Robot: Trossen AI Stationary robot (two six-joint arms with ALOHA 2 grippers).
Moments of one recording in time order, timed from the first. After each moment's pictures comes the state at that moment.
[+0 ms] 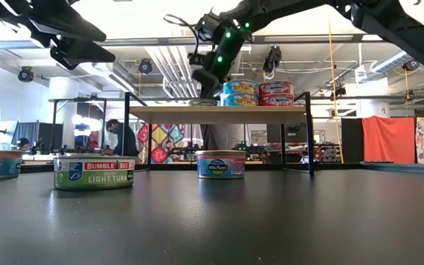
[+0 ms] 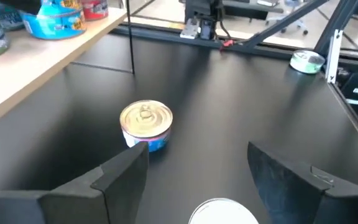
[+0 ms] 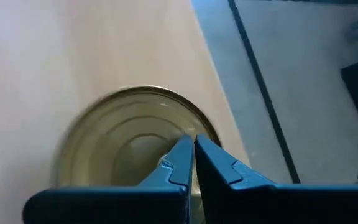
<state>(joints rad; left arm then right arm) -0.42 0.76 0.48 -0.12 -0.53 -0.33 -0.45 2.23 2.20 -0.83 0.19 -0.32</state>
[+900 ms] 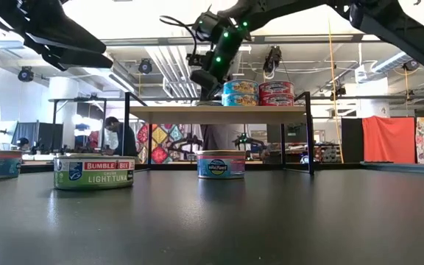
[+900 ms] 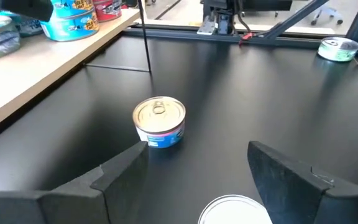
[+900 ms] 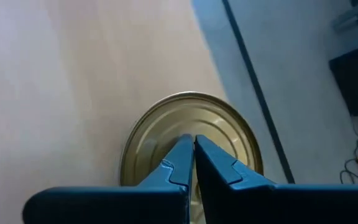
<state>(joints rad) -0.56 0.89 0.46 -0.06 -0.76 -0.36 -0.44 2.24 2.22 -0.86 0.26 -0.30</state>
